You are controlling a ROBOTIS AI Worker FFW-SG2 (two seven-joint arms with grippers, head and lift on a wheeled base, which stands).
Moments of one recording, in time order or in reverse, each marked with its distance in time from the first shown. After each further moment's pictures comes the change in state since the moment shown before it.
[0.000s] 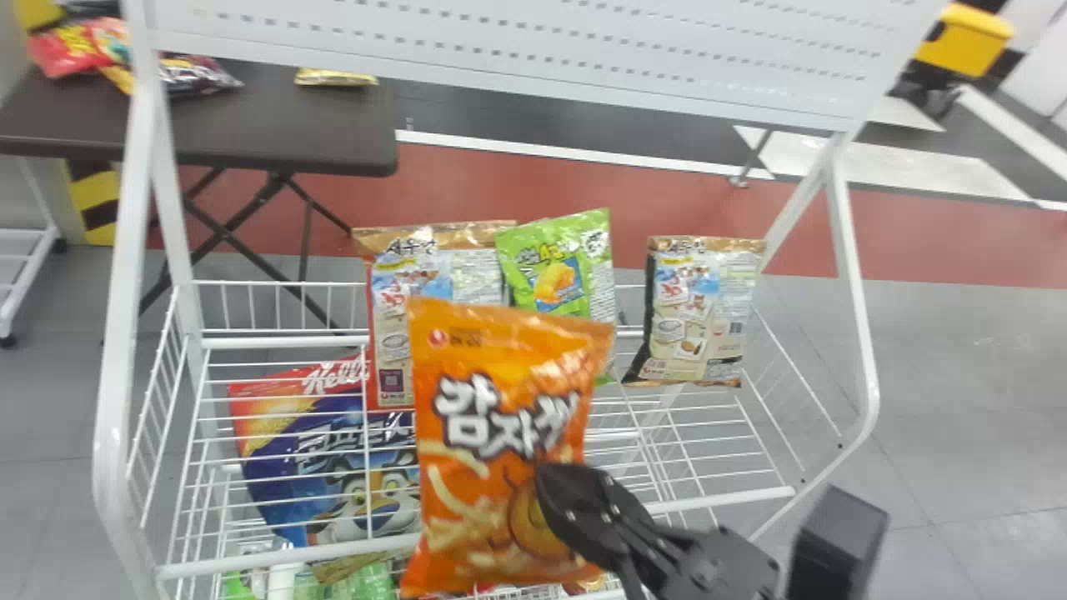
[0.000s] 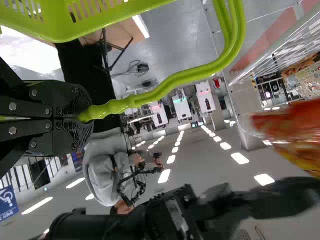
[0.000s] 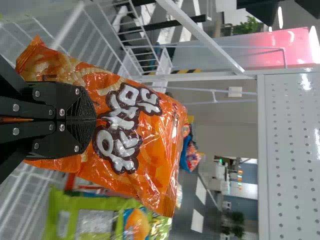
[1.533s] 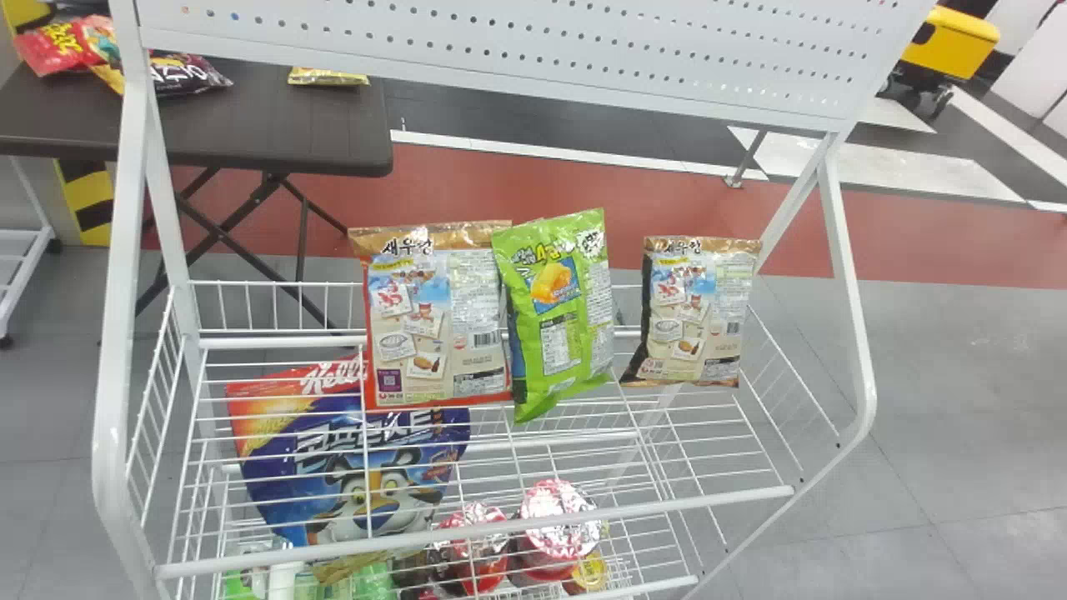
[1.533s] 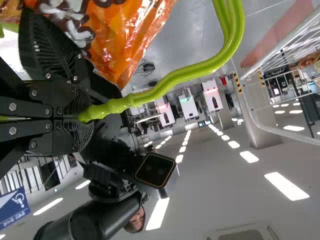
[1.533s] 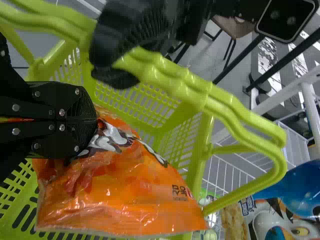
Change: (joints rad) left arm 0.026 -0.002 -0.042 -0.022 -0.008 -0.025 0.023; right arm -0.015 -0.003 0.260 0.268 0.070 0.451 0.222
